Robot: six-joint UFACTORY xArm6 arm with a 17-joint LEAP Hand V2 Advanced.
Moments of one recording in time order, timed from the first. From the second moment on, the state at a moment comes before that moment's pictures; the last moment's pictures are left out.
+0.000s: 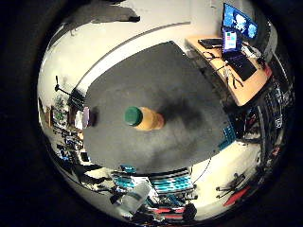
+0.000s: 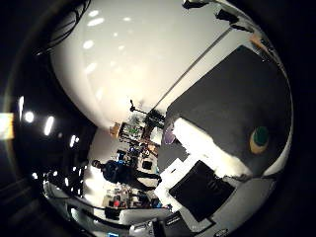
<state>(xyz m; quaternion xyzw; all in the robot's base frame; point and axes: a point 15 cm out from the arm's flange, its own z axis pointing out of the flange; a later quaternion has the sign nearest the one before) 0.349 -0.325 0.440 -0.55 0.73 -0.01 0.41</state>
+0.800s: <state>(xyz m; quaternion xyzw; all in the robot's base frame) 0.333 -0.392 0.341 -0.51 0.71 0.04 0.49</state>
